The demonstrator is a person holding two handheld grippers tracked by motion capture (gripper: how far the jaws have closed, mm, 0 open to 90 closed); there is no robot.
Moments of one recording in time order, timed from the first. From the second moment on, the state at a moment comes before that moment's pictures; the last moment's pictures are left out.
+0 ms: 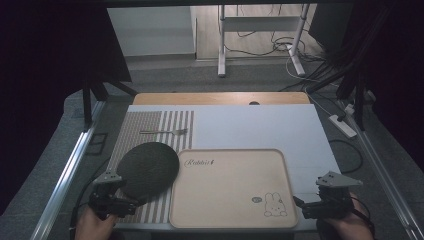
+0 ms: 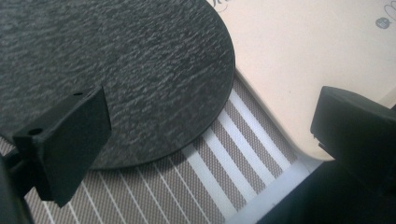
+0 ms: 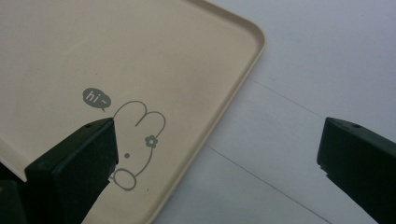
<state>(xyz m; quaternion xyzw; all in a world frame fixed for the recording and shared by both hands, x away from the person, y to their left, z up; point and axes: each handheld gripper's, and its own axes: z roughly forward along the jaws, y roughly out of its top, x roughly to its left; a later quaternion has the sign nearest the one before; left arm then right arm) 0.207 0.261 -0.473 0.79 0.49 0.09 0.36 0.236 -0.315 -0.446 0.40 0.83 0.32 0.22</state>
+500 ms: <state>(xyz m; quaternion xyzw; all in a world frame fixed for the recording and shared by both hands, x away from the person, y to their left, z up) 0.241 0.253 -0.475 0.81 0.48 0.09 0.34 0.236 -0.315 -0.447 0.40 0.83 0.32 0.22</state>
